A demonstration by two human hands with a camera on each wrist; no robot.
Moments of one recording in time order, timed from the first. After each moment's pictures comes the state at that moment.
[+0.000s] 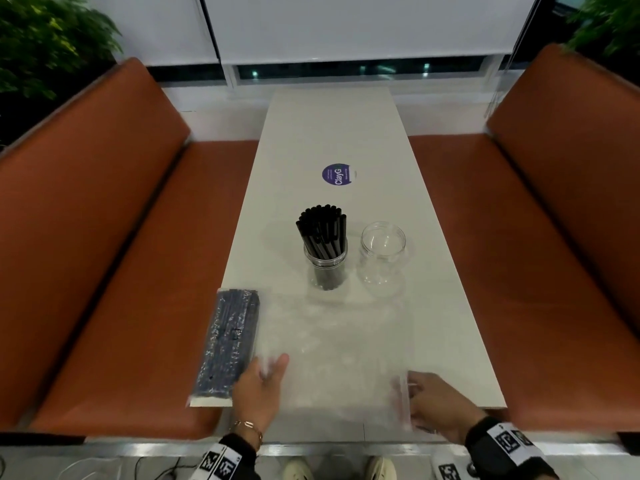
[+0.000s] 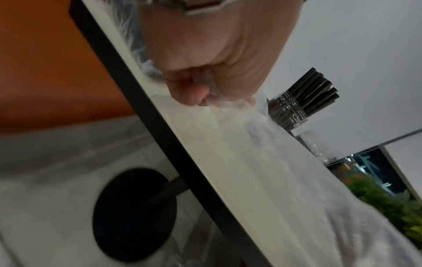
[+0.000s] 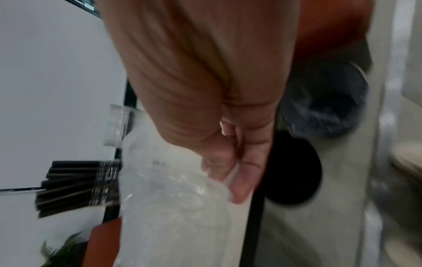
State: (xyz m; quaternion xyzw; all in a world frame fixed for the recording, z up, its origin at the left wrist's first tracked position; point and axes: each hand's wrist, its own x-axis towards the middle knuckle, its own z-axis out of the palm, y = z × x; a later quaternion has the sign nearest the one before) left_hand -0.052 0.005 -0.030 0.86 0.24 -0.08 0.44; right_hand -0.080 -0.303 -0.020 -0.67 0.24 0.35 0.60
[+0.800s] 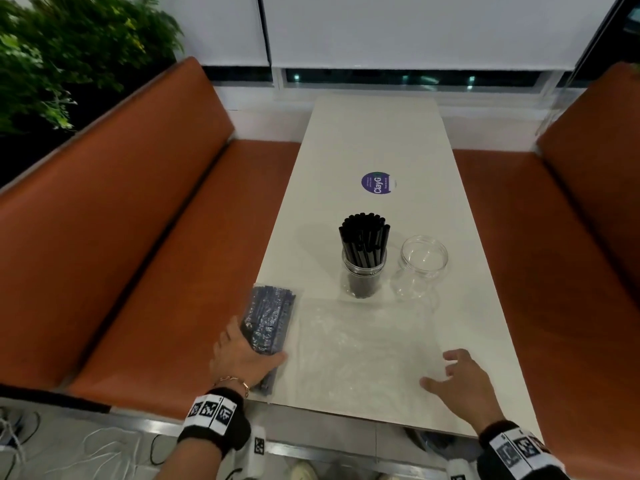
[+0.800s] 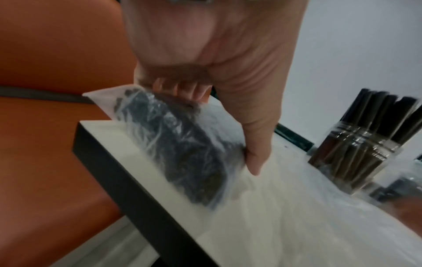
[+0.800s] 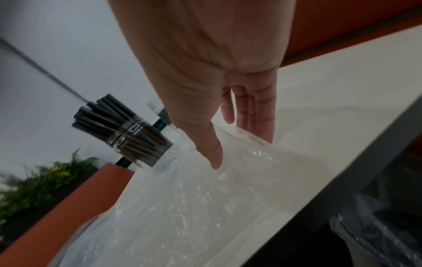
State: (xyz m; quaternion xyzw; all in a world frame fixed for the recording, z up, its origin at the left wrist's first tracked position) left_hand 0.002 0.098 -0.041 0.93 0.27 -0.13 0.22; right_hand -0.032 -0.299 -0.028 -0.88 0.26 0.18 0.35
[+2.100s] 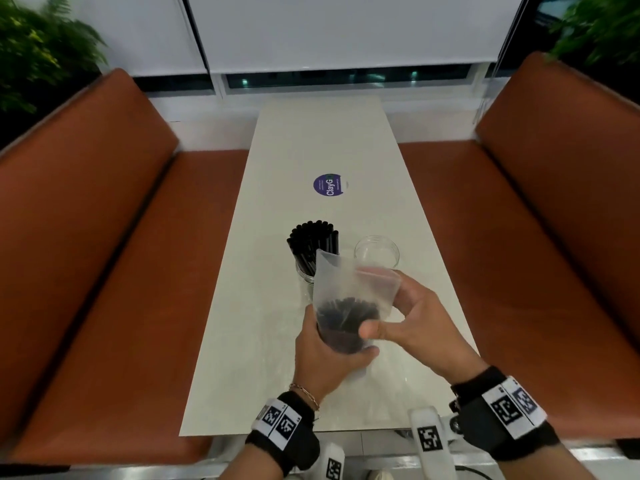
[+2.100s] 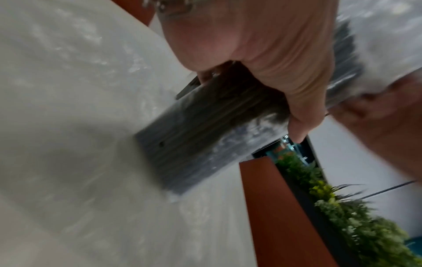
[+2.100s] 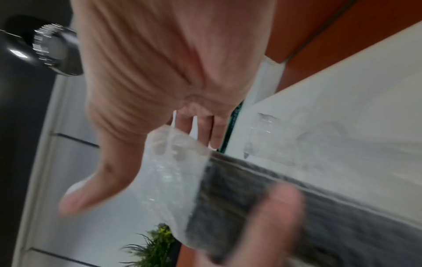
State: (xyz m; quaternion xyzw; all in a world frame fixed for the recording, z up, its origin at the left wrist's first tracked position) left_hand 0.009 -0.094 0.014 0.78 0.00 -0.03 0.63; right_hand 0.005 -0.277 0.118 -0.77 -0.06 0.05 0.64
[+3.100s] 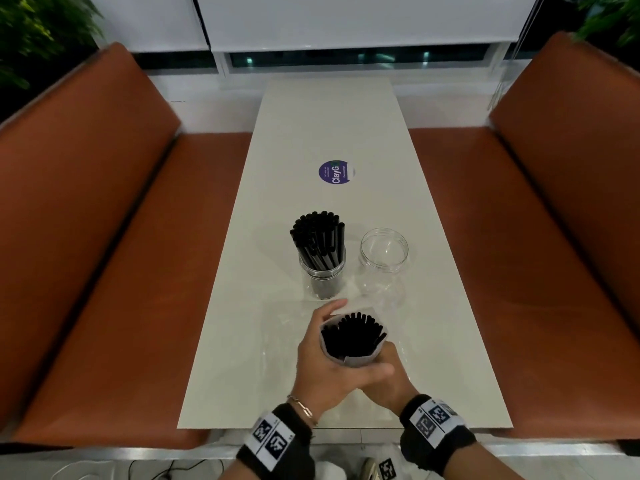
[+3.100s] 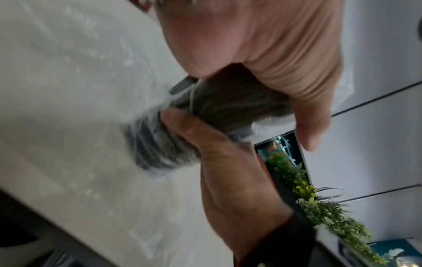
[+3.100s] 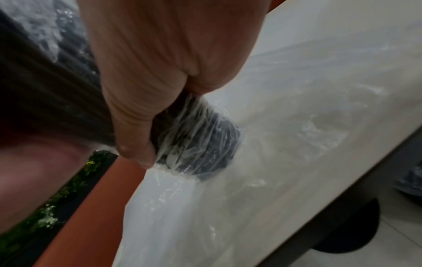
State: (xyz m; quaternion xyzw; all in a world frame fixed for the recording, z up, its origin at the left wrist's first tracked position) left_hand -0.004 -0.088 0.014 0.76 -0.01 -0.07 0.64; right_hand -0.012 -0.239 -0.030 -0.79 0.06 0.13 0.60
